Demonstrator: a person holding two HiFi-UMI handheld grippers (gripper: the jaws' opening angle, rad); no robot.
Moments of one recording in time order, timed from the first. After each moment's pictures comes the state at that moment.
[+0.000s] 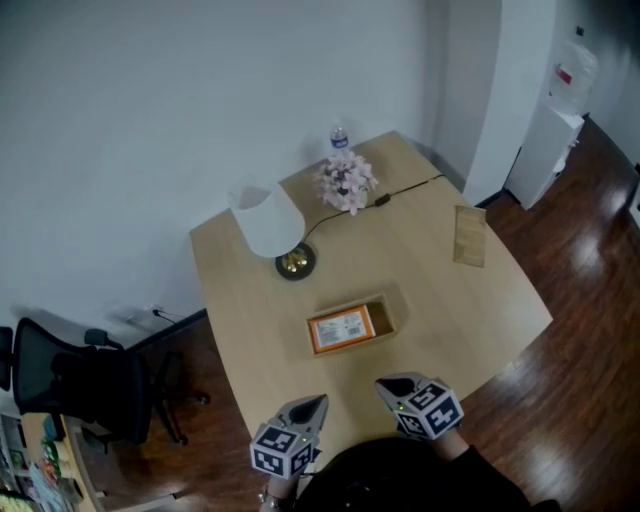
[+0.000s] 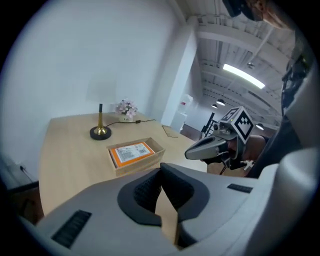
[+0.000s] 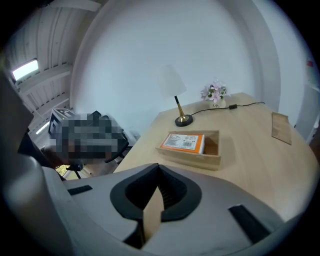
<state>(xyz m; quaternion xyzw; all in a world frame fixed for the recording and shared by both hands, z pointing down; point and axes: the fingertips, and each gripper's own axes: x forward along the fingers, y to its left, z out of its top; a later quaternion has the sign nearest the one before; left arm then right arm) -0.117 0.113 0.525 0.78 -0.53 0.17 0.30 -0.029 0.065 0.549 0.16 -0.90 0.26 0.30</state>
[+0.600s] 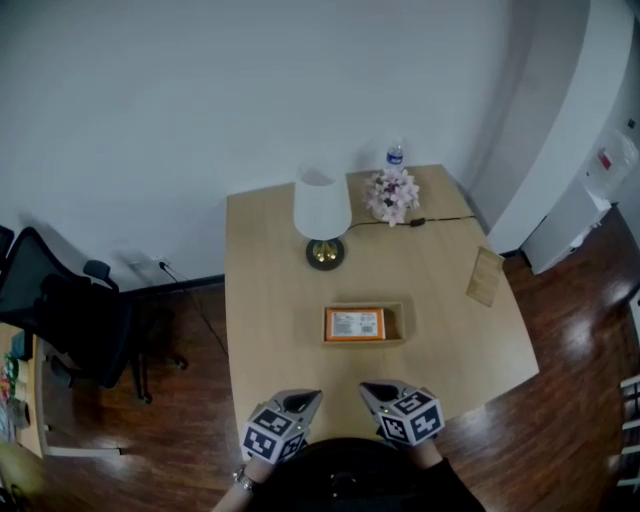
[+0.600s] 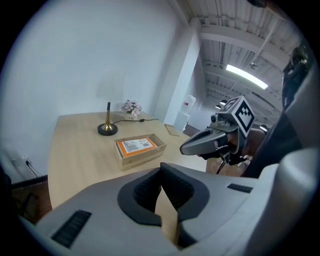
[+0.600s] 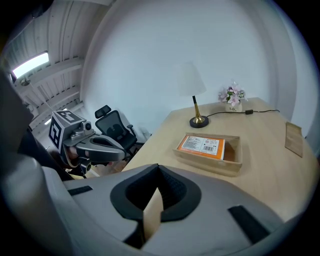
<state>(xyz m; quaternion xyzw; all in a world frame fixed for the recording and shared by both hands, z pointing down) -0.129 0.148 0.531 0.77 -0.54 0.16 0.30 -0.068 0.100 0.535 0.11 -0.91 0.23 0.32</state>
